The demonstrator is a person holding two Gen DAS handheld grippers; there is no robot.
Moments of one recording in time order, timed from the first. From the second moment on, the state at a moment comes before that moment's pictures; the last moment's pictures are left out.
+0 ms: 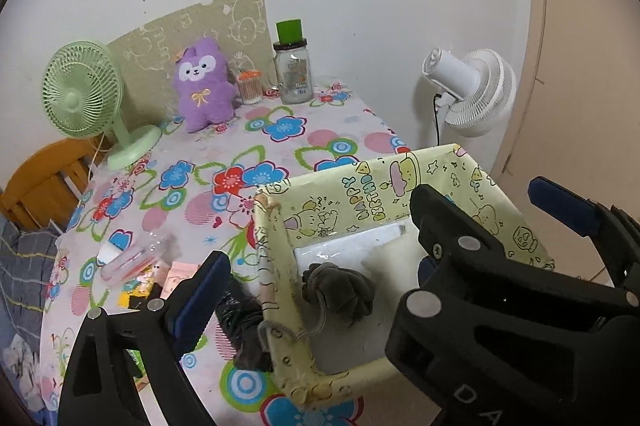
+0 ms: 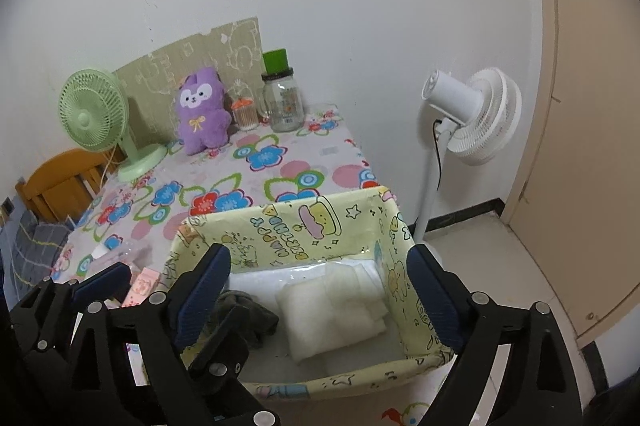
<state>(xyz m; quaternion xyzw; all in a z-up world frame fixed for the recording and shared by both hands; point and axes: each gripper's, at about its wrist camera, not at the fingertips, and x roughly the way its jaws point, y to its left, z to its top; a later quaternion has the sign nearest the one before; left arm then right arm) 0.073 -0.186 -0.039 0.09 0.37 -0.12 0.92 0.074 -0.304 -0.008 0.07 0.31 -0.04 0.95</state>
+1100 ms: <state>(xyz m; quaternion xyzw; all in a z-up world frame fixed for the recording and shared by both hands) 0.022 -0.090 0.003 0.06 0.30 -0.11 0.95 0.015 -0.210 0.039 0.04 0.25 -0.05 0.97</state>
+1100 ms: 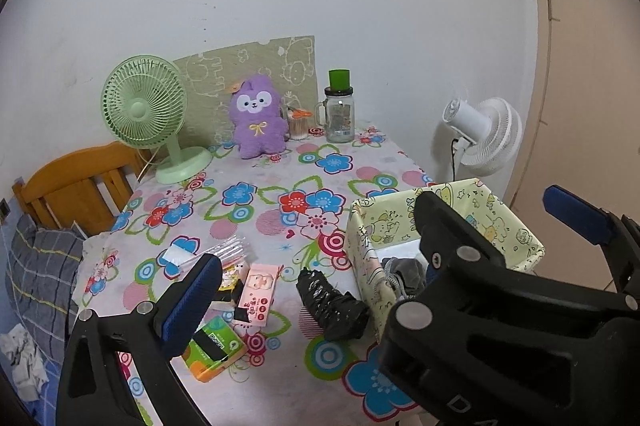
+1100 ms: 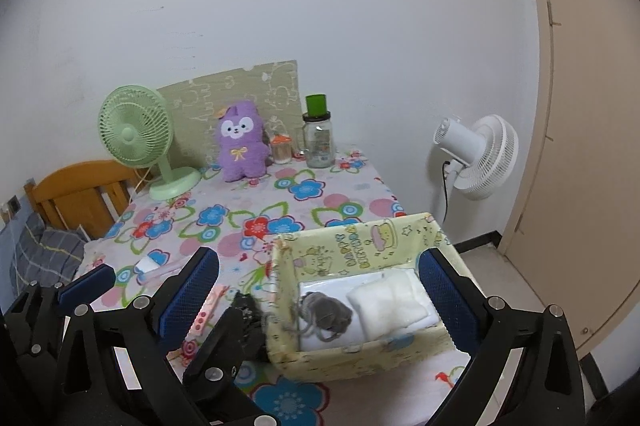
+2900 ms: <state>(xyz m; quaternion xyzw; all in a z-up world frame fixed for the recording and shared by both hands) 0.085 0.029 -0.128 0.02 0.41 -0.03 0.91 0.099 -0.092 -0.089 -0.02 0.37 0.00 0.93</state>
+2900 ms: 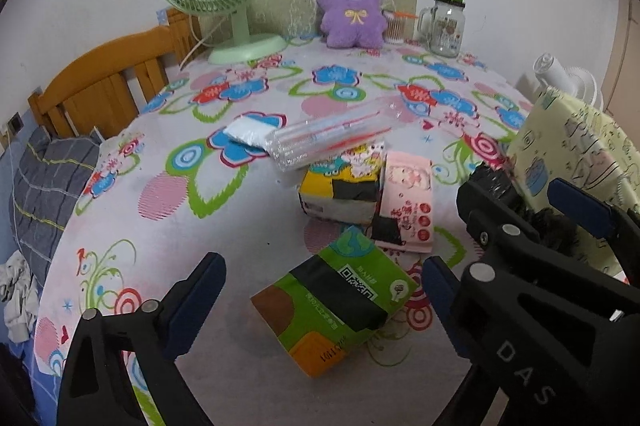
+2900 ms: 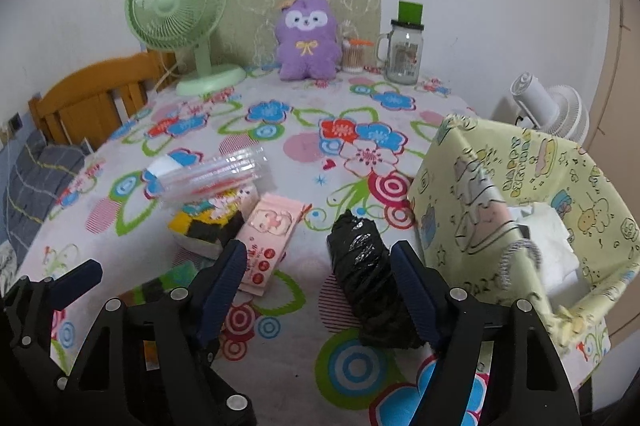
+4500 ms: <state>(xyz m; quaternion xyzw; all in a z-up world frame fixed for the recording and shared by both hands) 0.088 0.028 -0.141 0.00 0.43 -0.05 0.90 0.107 -0.090 -0.108 0.03 0.41 0.07 0.91</state>
